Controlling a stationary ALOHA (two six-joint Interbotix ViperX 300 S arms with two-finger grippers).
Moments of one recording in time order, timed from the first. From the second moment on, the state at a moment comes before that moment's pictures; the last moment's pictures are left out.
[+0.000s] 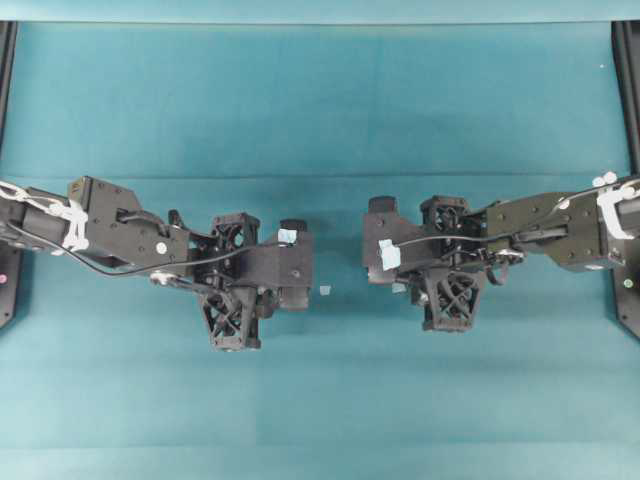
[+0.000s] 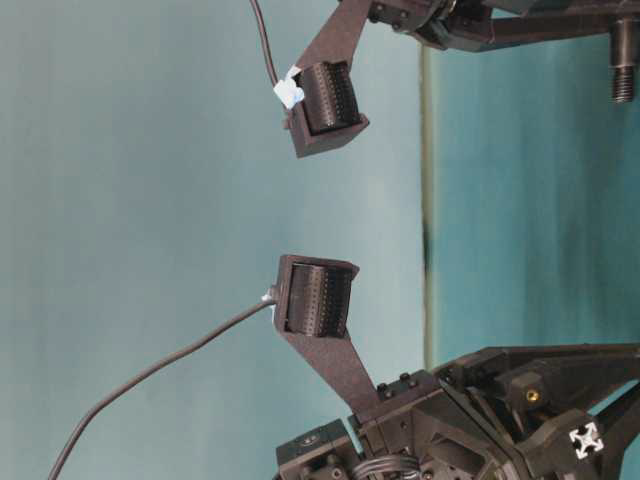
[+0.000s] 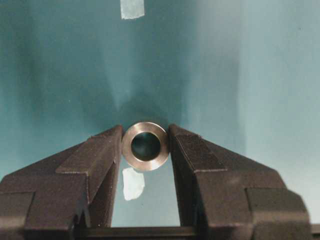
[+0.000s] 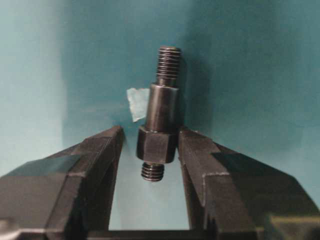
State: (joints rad) left arm -0.03 0.18 0.58 0.02 0.32 -0.06; right arm -0.06 0.08 0.73 0.03 0.46 -0.04
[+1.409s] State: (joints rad) left arm -0.03 0.18 0.59 0.02 0.32 -0.06; right arm -0.07 0.08 0.71 0.03 0.48 -0.07
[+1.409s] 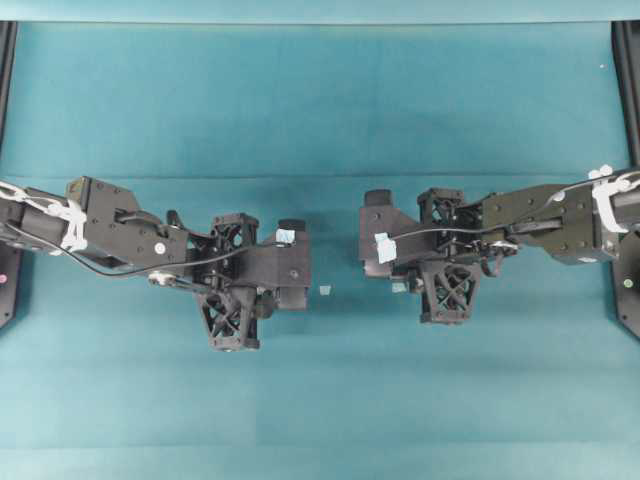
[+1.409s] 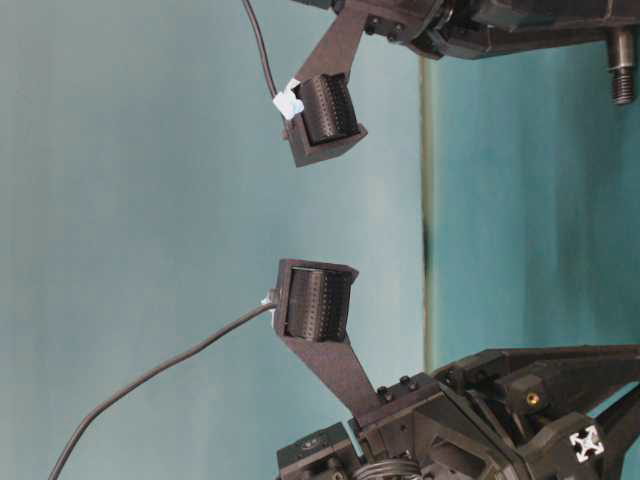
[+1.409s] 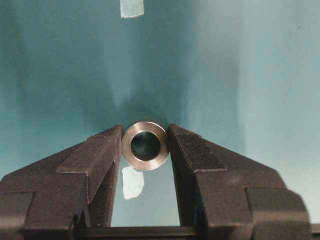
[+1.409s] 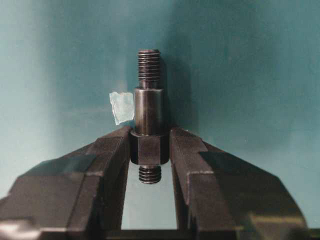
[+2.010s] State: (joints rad) left arm -0.03 0.18 0.59 0.02 0.32 -0.06; right arm -0.06 0.08 0.71 0.03 0.48 -0.07
